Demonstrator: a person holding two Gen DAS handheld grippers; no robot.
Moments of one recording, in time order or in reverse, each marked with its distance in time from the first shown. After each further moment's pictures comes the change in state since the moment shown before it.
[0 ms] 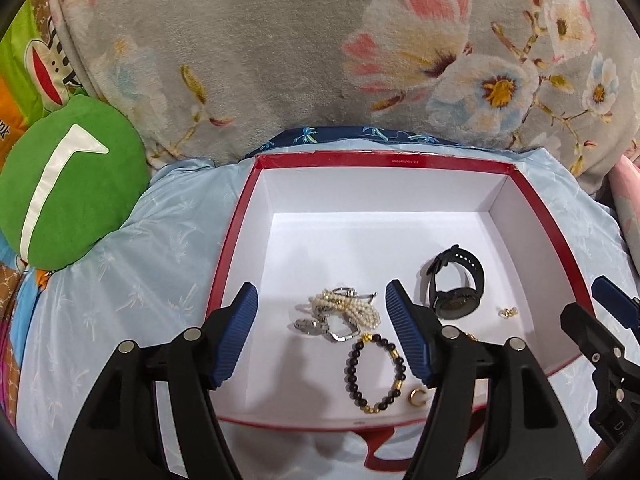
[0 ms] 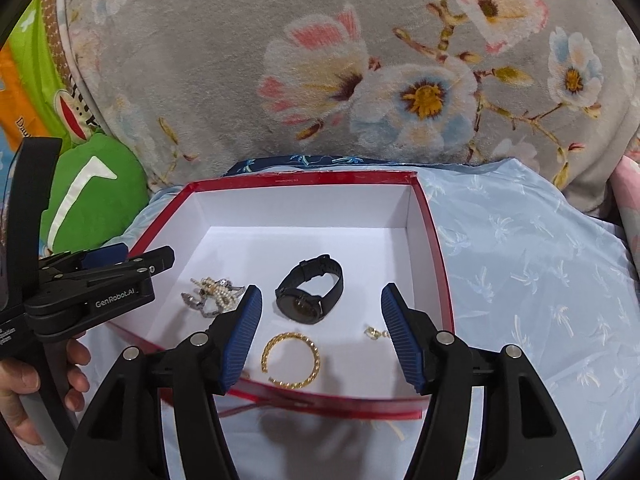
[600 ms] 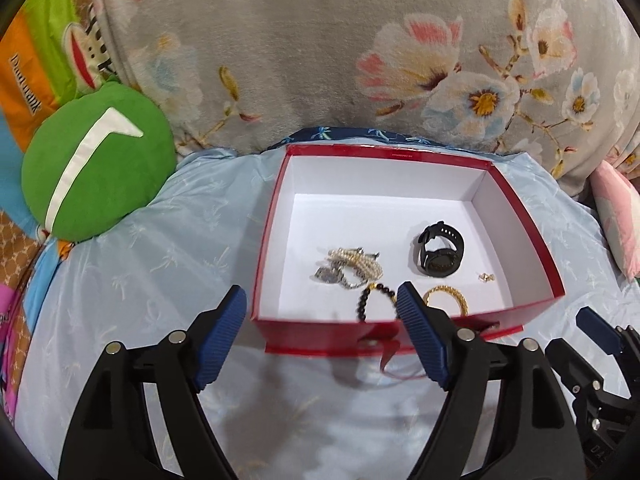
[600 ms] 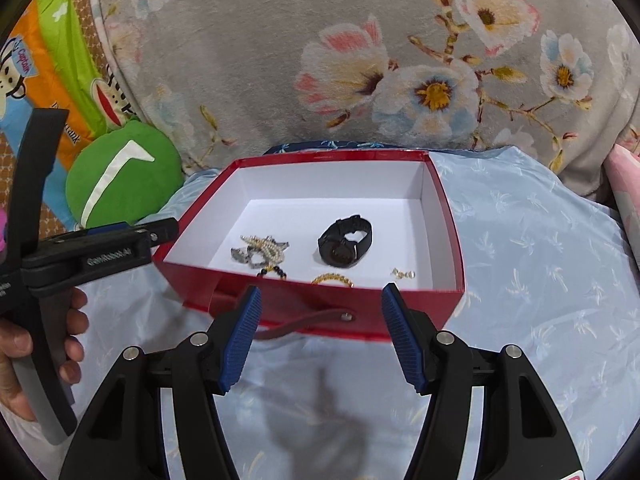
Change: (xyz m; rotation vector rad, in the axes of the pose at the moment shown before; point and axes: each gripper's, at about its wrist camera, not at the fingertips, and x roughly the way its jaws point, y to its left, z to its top) left arm -0.073 0.030 -0.040 -0.045 -0.013 -0.021; right arm -0.064 0.025 -0.049 -0.015 0.019 0.053
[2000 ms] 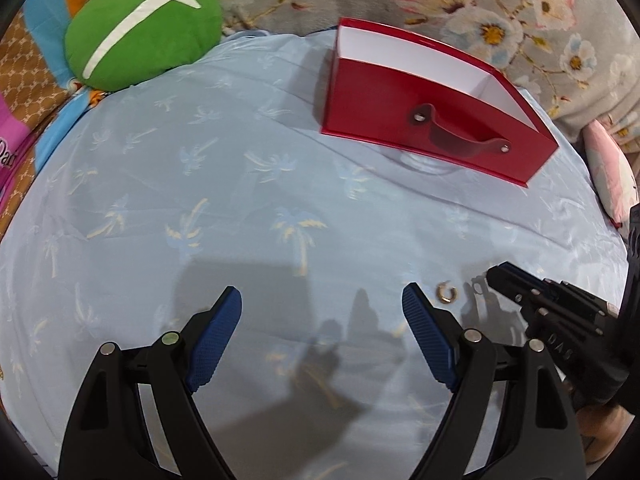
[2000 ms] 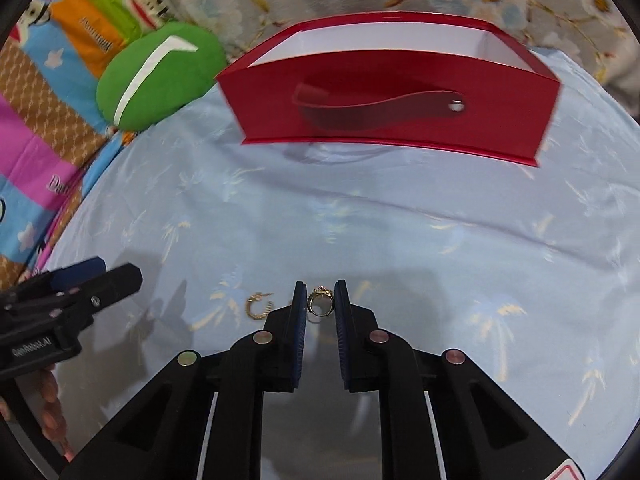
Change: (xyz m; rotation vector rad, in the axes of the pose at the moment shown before) left arm -0.050 0.051 -0.170 -0.096 0.205 -0.053; right arm 0.013 0.052 -0.121 0.004 0.270 0.107
